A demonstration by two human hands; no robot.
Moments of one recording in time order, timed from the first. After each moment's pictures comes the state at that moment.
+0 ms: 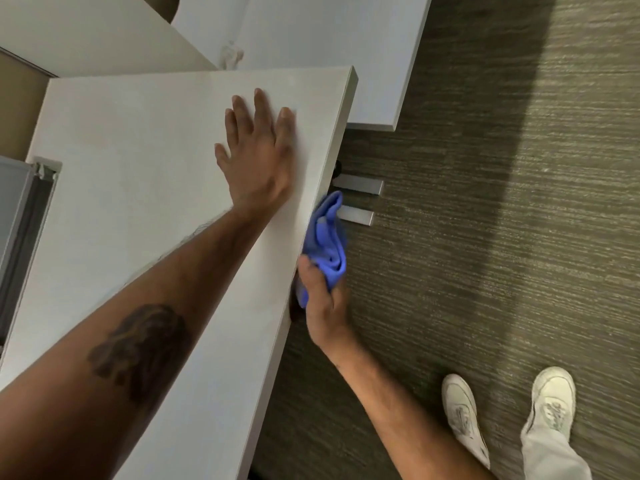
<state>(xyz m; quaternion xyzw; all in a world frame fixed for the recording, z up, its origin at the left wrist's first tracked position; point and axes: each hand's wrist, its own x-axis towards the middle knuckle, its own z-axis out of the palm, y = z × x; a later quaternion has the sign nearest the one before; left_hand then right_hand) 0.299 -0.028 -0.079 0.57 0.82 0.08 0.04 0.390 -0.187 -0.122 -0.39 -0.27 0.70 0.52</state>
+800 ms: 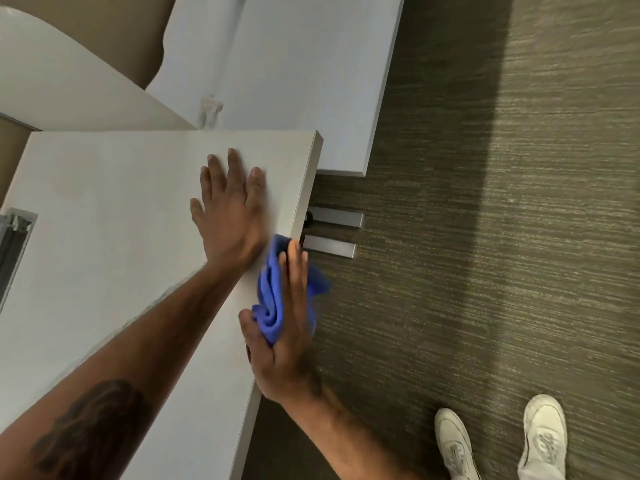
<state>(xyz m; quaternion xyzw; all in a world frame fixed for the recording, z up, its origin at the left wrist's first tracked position) 0.293 -0.029 -0.084 0.58 0.81 0.06 0.03 0.371 -0.179 -0.119 -0.44 -0.47 0.50 0.58</state>
